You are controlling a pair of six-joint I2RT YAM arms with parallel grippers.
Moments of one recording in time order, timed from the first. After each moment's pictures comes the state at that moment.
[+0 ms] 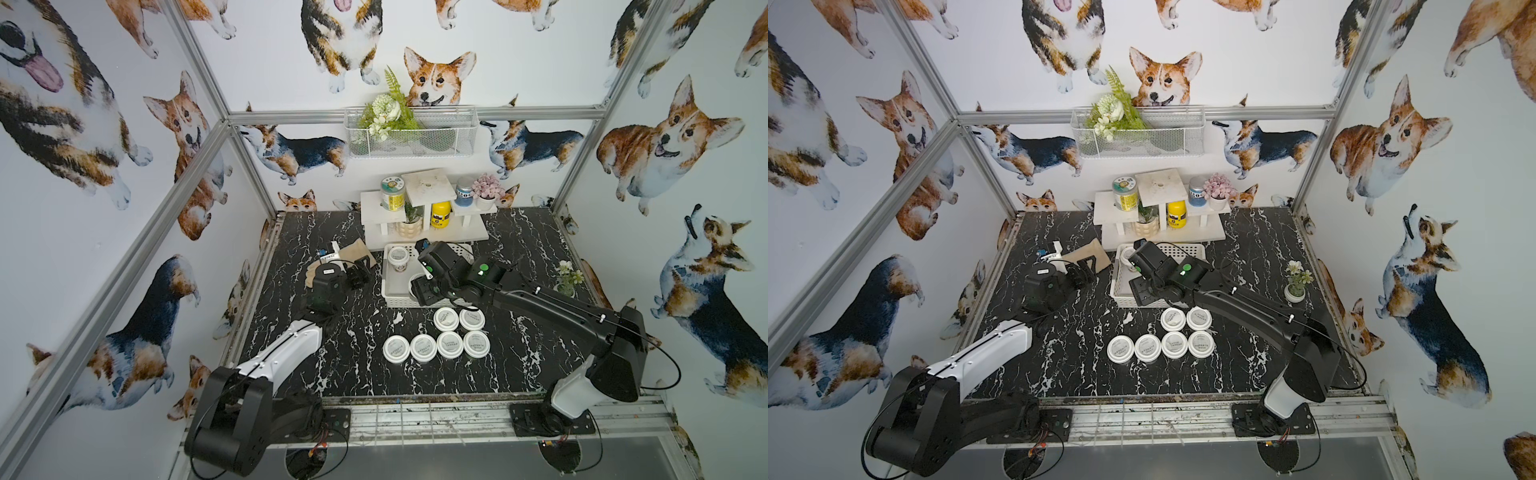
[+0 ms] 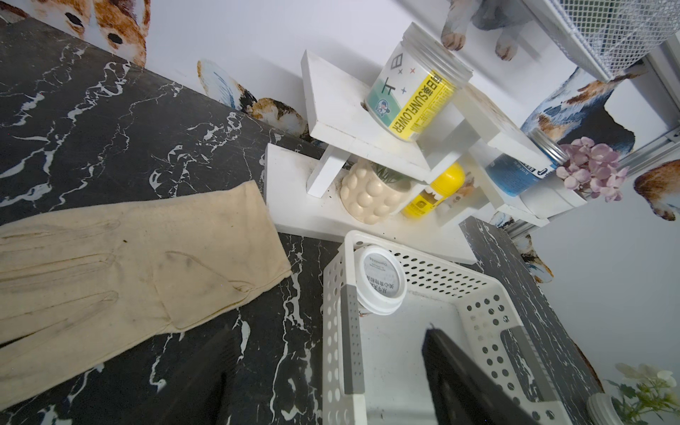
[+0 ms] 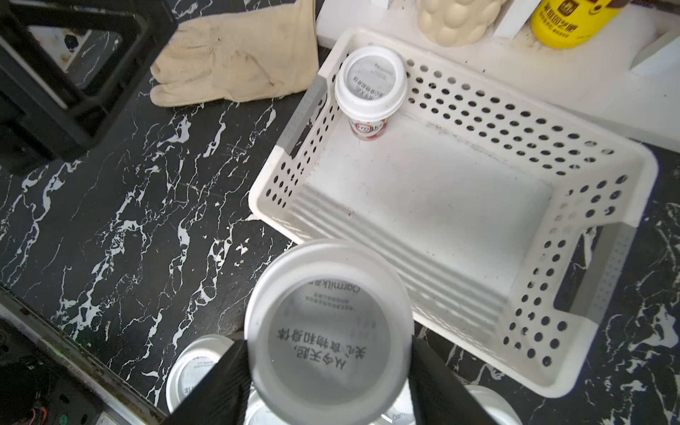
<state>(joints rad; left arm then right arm) -0.26 1.22 0.57 0.34 -0.02 -0.56 0.86 1.59 1.48 -0.82 0.18 0.38</state>
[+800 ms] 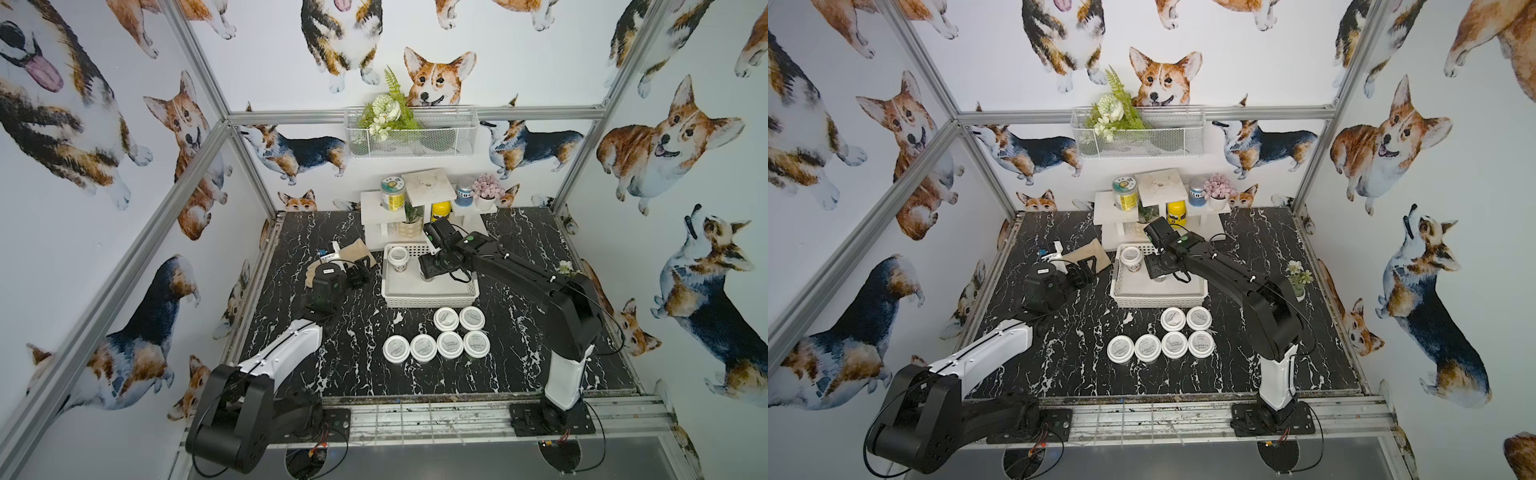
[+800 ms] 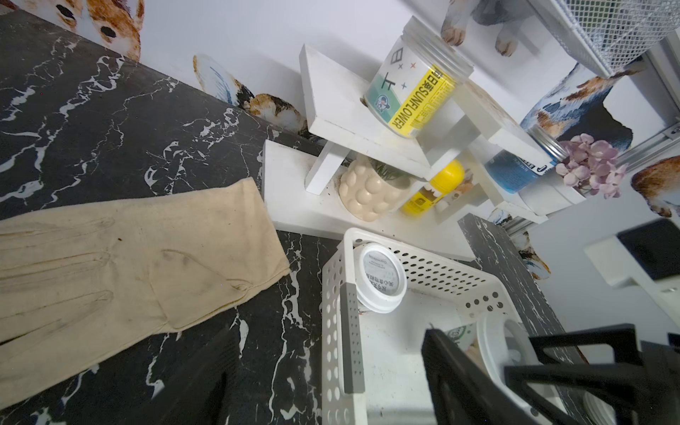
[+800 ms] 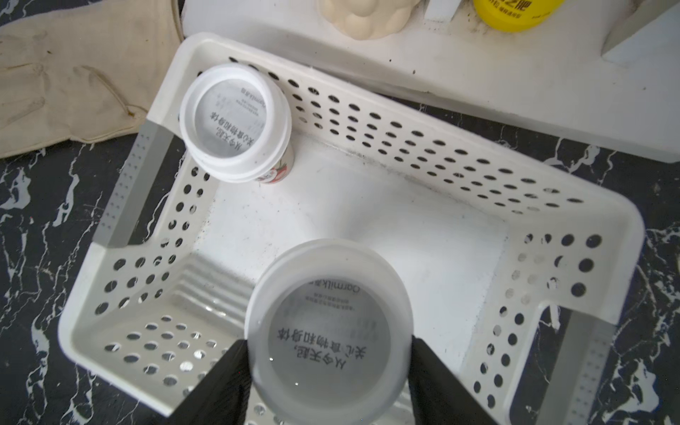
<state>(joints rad) -0.25 1.24 0.57 0.34 0.00 -0.56 0.62 1.90 1.63 -0.75 0.12 0.26</state>
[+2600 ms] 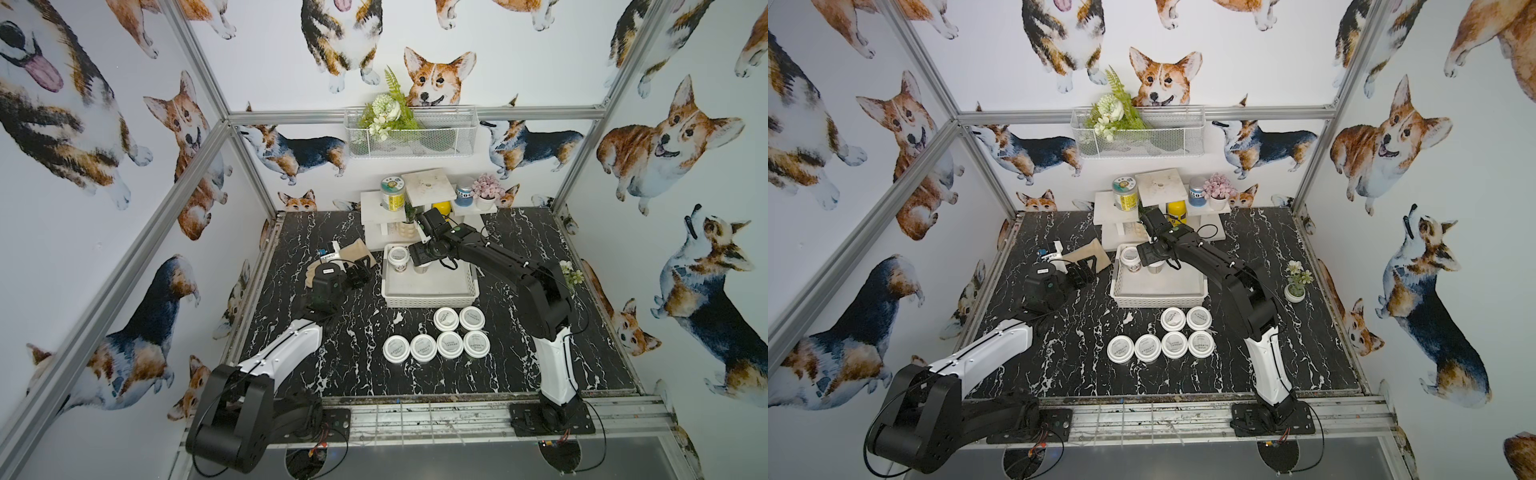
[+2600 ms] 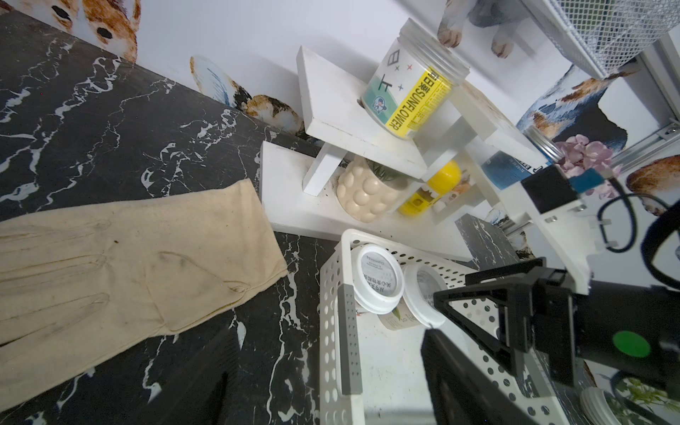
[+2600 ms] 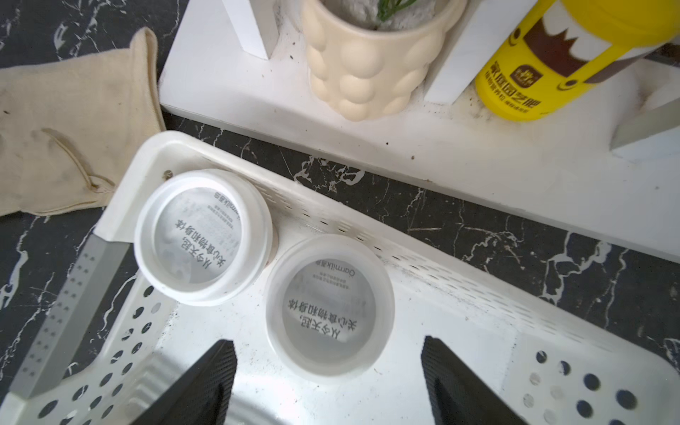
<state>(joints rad) -0.25 1.24 0.57 0.35 0.01 -0.56 0.58 2.07 1.80 -0.67 0.13 0.19</state>
